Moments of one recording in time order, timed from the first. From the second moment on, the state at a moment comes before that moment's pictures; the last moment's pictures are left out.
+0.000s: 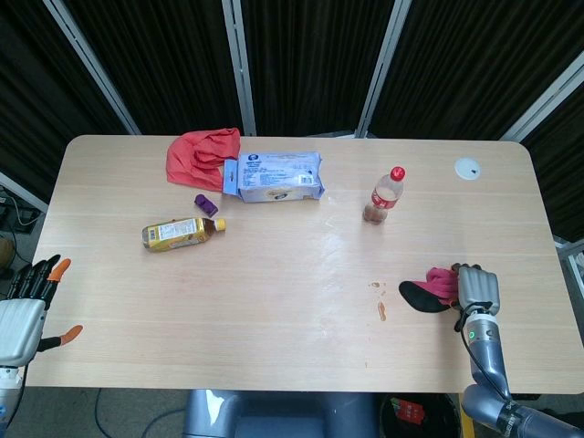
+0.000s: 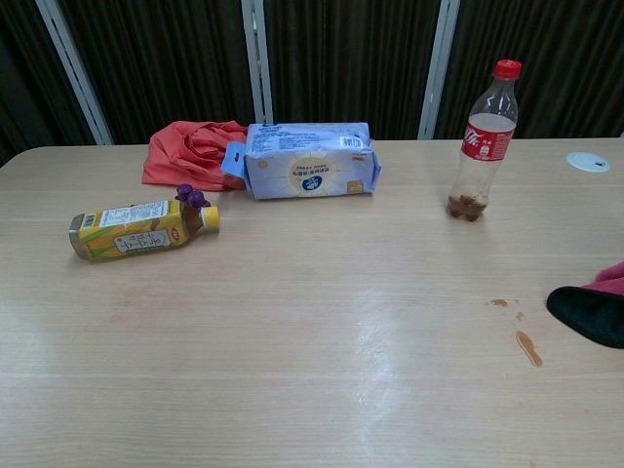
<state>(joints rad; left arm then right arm) -0.08 -1.13 -0.01 -1.70 1.51 1.47 0.12 0.41 -1.55 0.18 -1.27 -0.84 1.06 -0.49</state>
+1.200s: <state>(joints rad) -0.08 -1.12 -0.01 -1.71 1.50 1.47 0.09 0.52 -1.83 0.15 -1.46 -1.03 1.13 -0.57</state>
